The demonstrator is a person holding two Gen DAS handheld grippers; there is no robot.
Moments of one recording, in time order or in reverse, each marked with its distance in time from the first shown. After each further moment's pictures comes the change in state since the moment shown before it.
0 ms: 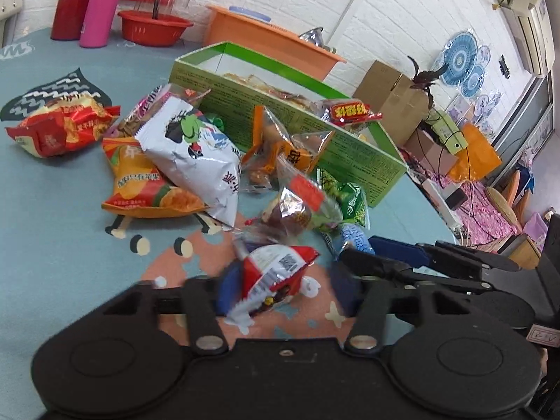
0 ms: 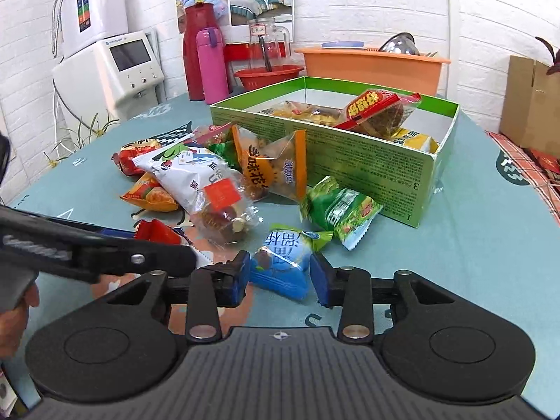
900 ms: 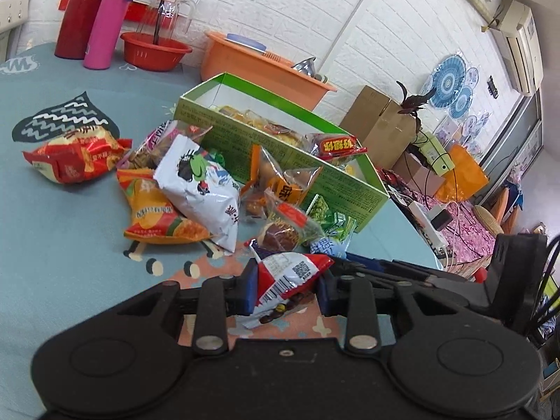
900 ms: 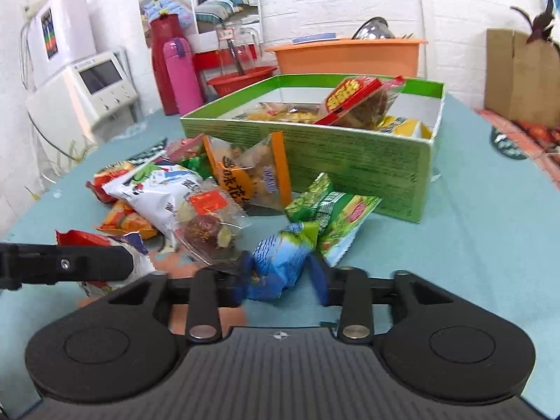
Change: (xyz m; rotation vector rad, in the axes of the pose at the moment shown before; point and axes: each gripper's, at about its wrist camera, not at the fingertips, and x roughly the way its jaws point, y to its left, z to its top) left arm -0.036 0.001 0.008 -0.017 -0.080 -0.045; right arm 0.023 -0.005 0.004 0.133 -0.014 -0.020
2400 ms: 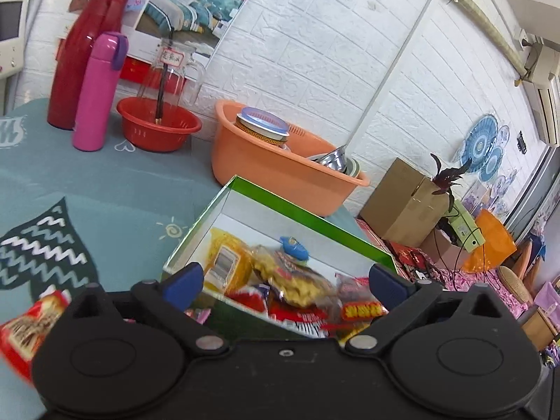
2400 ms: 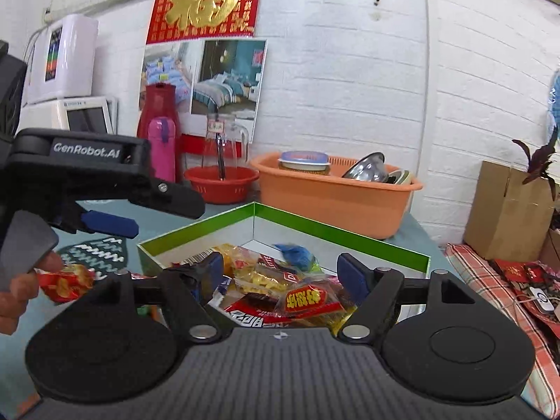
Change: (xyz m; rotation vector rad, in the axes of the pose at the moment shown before) left arm 0.056 0.005 0.124 -0.042 -0.170 0.086; right arm 0.003 0.001 0.091 -0.205 -0.296 -0.127
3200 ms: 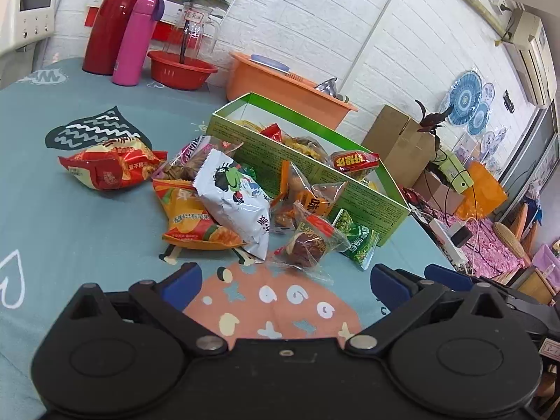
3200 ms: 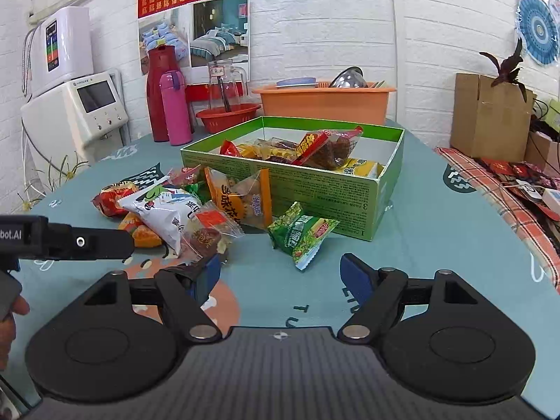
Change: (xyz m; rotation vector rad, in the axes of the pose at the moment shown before) left arm -0.088 0.017 -0.122 0.032 0.087 -0.008; right arm -0.086 0.020 -0.070 0.150 0.191 0.003
